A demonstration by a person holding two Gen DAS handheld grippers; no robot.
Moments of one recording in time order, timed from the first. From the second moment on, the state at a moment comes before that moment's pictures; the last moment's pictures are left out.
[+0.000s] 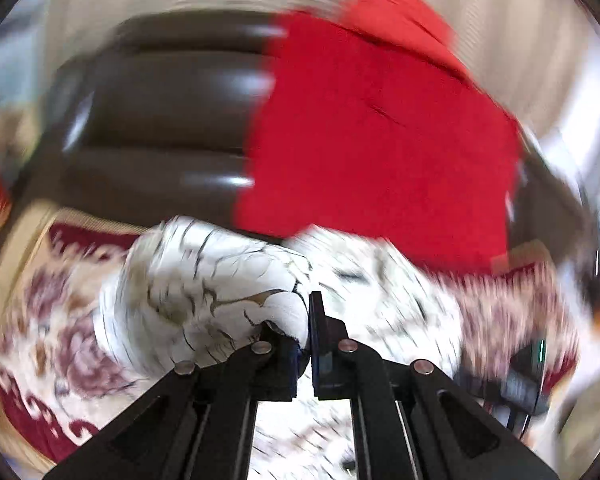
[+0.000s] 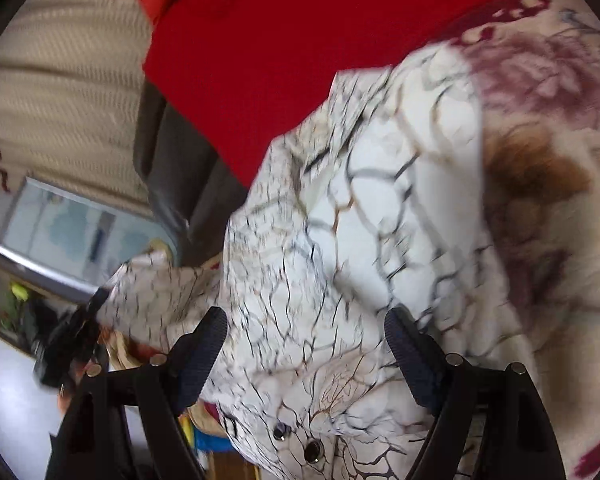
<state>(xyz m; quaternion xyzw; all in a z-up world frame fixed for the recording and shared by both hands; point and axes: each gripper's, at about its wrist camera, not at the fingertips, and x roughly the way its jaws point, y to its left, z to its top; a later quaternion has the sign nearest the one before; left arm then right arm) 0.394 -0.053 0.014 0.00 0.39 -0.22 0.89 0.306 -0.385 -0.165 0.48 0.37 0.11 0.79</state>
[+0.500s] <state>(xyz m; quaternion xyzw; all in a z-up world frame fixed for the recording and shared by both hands) 0.282 -0.090 -0.081 0.18 0.44 -0.27 0.84 0.287 -0.422 -0.154 0.53 0.33 0.09 0.78</state>
